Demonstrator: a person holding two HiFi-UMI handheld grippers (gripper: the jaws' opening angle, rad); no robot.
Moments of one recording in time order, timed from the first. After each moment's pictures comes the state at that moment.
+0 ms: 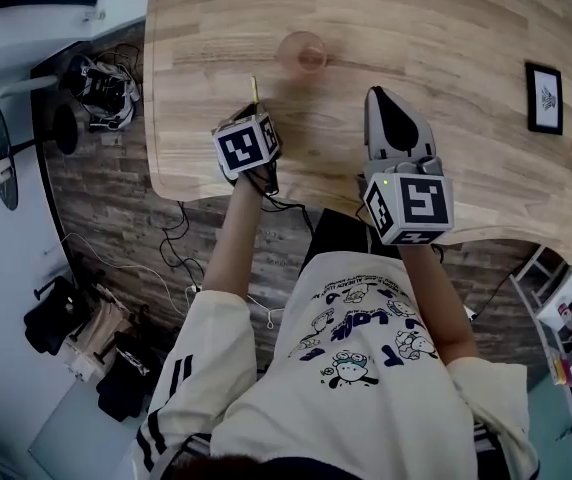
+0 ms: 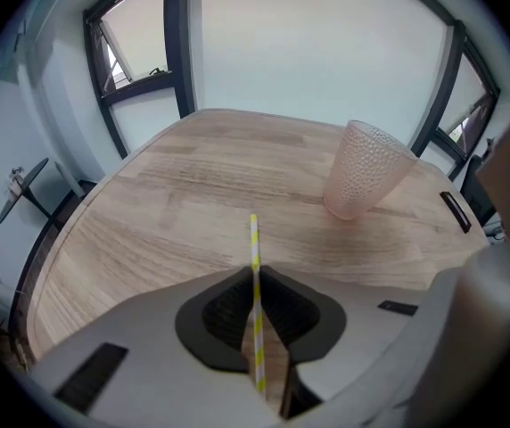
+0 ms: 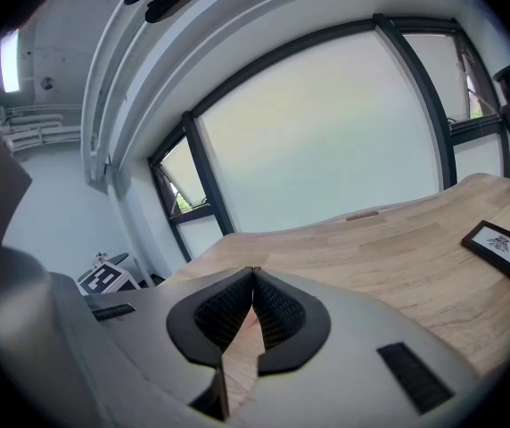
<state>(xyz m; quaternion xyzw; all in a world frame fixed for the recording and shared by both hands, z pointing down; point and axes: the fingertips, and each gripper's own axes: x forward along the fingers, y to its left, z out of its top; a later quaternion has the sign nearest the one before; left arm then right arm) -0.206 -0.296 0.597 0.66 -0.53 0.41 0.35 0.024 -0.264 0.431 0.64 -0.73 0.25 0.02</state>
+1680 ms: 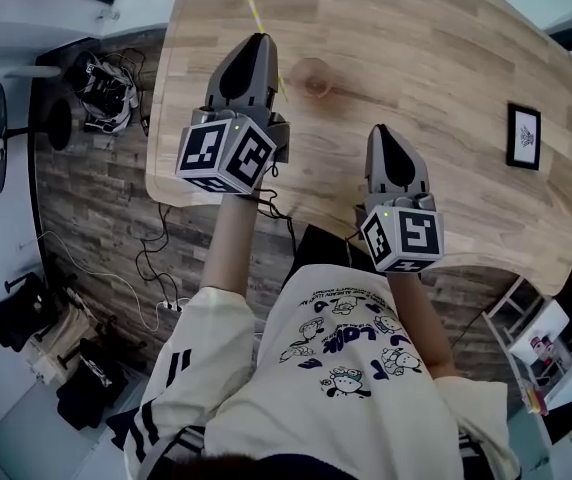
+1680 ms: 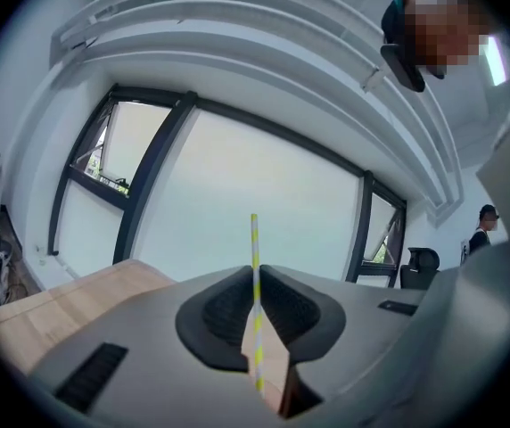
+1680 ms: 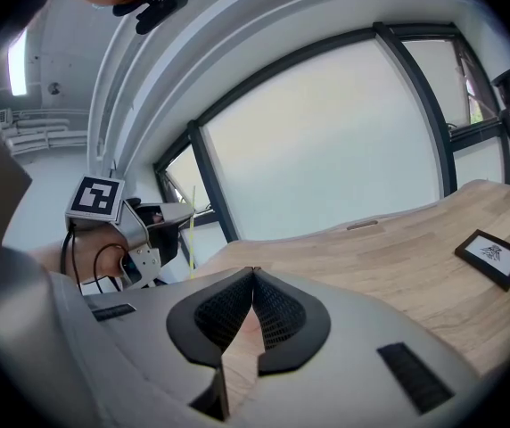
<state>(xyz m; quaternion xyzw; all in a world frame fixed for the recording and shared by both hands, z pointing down) -0.107 -0.382 0.343 0.86 -0.48 -0.03 0.17 0.028 -0.244 0.408 0.64 -0.74 0.23 0.00</state>
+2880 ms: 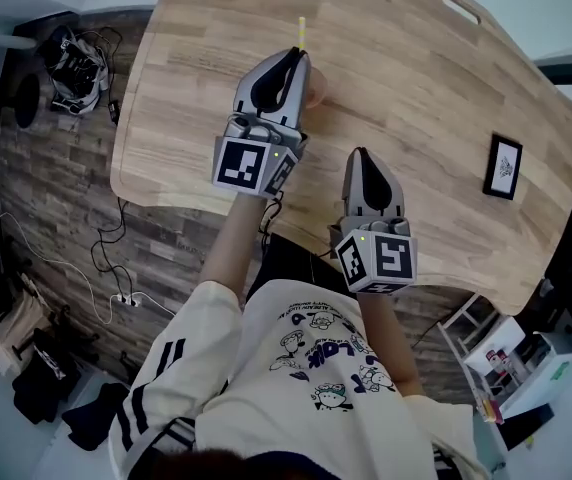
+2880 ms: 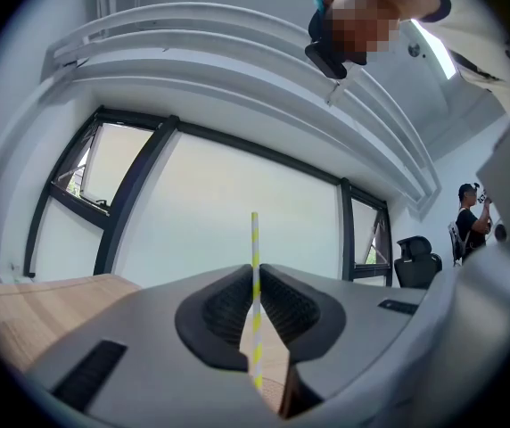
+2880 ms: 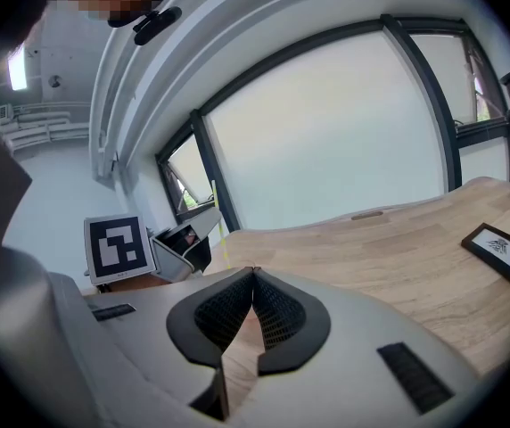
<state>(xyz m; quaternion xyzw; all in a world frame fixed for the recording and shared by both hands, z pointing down) -0.068 -0.372 0.387 0.89 -0.45 -0.09 0.07 0.017 -0.244 0.429 0.63 -0.74 0.24 0.02</state>
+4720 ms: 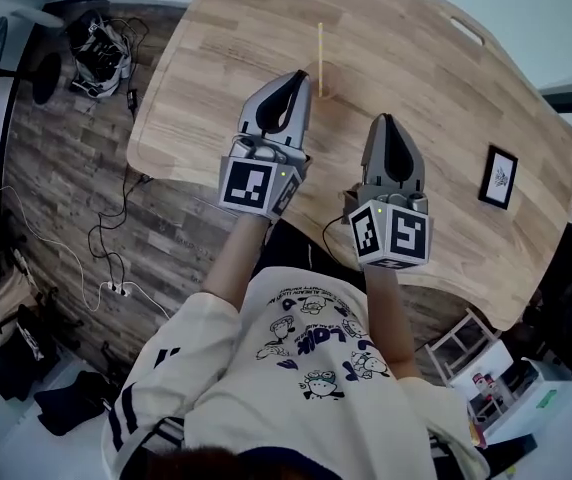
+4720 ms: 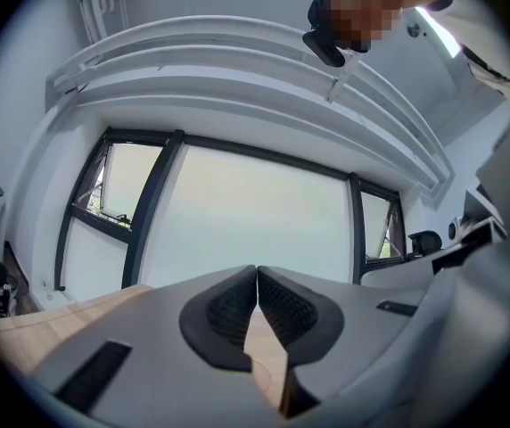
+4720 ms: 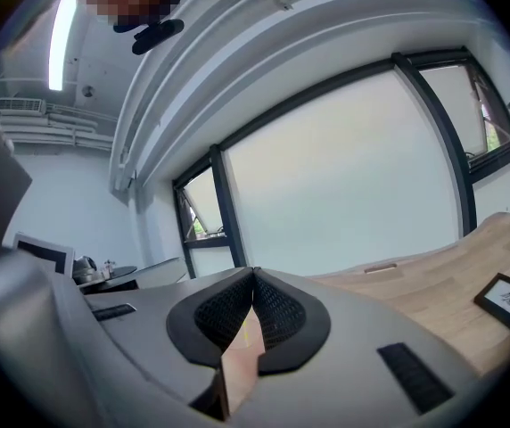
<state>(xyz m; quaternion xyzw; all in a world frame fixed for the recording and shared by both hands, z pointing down) -0.094 -0.311 0.348 0.86 -0.50 -0.07 0.06 0.026 -0.268 0.353 0.63 -0.77 0.13 -0.04</state>
